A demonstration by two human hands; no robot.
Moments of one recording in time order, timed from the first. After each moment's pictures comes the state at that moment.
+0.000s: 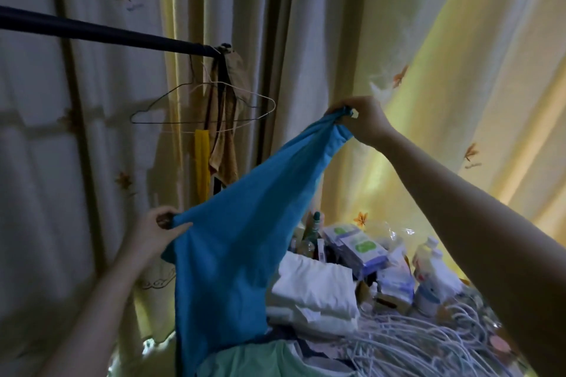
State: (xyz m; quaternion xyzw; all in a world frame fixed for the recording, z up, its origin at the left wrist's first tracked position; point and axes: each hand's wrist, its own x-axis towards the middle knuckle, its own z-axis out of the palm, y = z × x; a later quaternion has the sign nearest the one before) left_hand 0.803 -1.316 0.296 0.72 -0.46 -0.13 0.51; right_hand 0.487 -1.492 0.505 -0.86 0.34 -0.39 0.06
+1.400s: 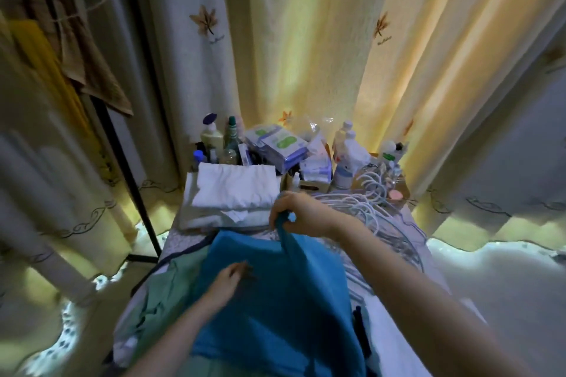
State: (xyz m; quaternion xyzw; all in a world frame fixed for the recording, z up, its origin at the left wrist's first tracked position) left_hand 0.542 -1.317 0.047 0.61 -0.45 -0.56 0.33; right_hand 0.352 -1.380 0.233 -0.88 0.39 -0.05 0.26
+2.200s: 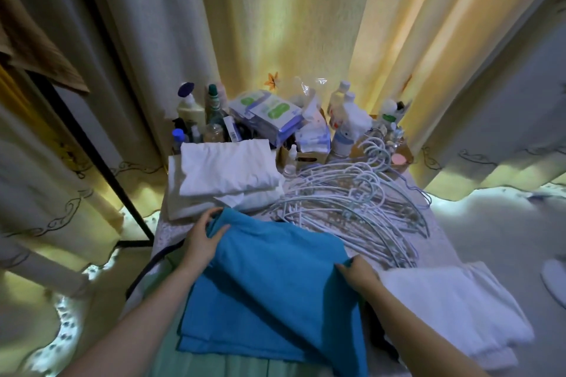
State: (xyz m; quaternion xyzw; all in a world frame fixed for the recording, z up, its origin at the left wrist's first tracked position) left_hand 0.596 -1.399 0.029 0.66 -0.53 -0.40 0.35; right_hand 0.271 -1.328 0.024 -0.45 0.82 0.03 0.36
